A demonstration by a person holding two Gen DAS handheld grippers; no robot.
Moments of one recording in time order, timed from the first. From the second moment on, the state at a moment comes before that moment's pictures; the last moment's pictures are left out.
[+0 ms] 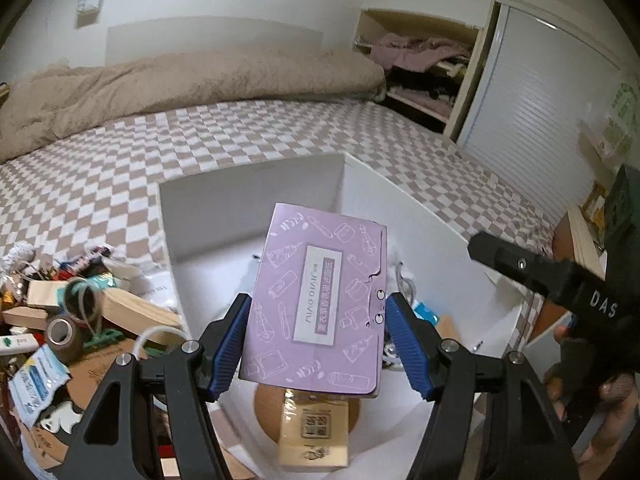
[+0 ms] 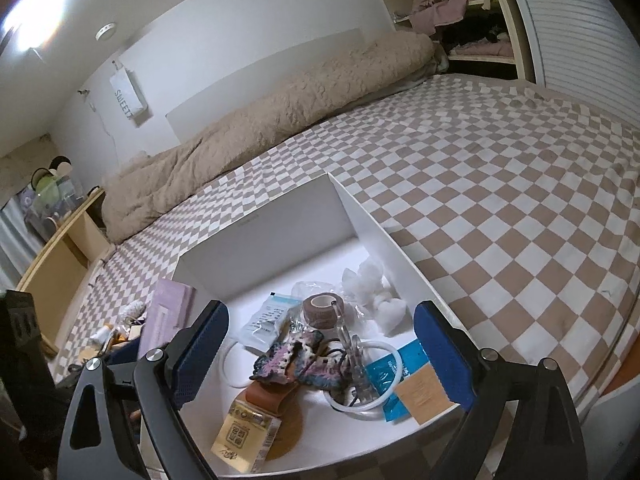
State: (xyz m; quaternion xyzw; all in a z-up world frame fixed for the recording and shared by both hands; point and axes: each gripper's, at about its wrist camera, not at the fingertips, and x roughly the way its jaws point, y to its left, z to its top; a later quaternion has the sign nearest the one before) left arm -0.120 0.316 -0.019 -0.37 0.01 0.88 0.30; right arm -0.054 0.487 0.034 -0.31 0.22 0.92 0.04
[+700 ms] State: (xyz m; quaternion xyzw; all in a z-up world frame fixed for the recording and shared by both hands) left arm -0.127 0.363 -0.036 -0.47 -0.02 0.80 0.37; right arm -0.055 0.485 0.044 -0.30 0.22 0.93 0.03
